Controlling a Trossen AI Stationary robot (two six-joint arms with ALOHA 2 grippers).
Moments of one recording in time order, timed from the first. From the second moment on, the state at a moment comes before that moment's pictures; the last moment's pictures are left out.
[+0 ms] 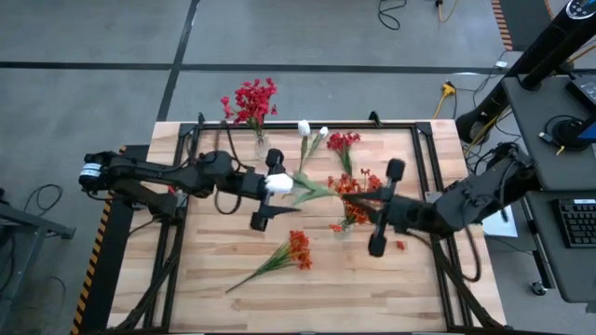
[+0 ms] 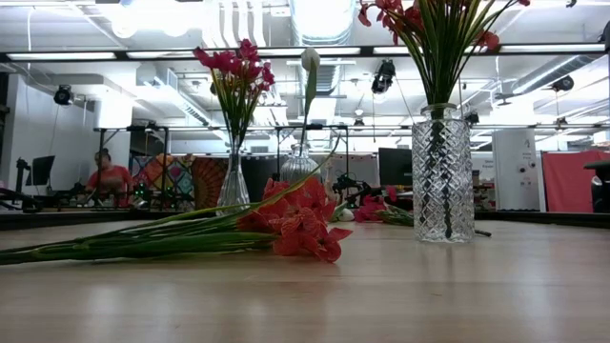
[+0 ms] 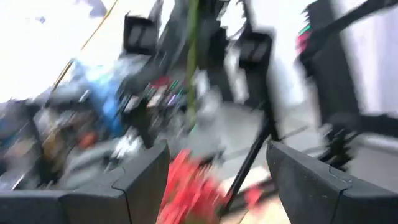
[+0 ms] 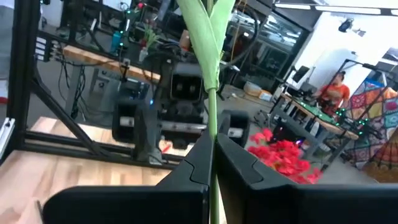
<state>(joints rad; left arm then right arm) -0.06 1.31 1.00 0.54 0.26 0.24 0.58 1.36 1.52 -0.20 0.85 -0.35</state>
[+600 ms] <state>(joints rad) -0.08 1.33 1.00 0.81 0.37 0.22 0.52 1.52 1.53 0.06 0.83 -0.49</state>
